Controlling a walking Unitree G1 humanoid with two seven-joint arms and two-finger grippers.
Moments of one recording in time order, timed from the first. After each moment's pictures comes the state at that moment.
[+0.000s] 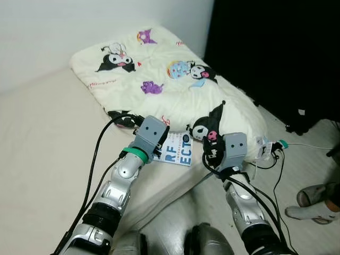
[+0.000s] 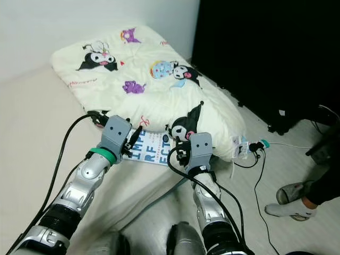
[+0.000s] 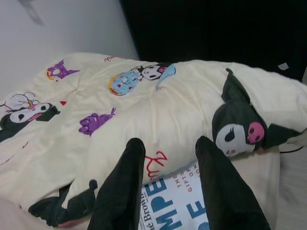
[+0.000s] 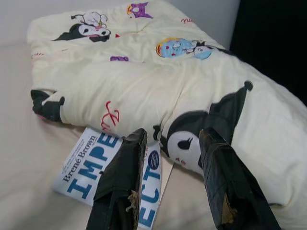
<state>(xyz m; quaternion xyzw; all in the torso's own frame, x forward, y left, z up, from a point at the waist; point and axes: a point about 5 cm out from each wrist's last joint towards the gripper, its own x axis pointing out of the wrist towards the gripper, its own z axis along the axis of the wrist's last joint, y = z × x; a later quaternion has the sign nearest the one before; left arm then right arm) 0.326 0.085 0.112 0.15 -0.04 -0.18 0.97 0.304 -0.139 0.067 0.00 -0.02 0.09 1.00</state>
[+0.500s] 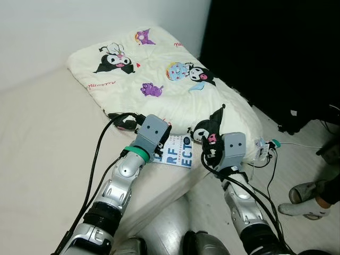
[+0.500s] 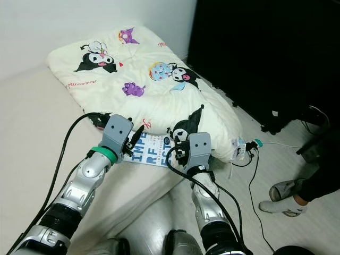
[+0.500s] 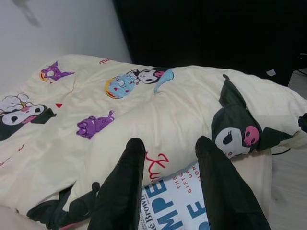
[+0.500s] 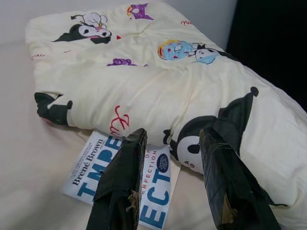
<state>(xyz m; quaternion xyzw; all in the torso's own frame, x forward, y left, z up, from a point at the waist) 0.326 0.082 0.114 0.15 -0.04 -0.19 0.97 0.304 -0.135 0.067 0.01 -0.02 0.09 1.00</state>
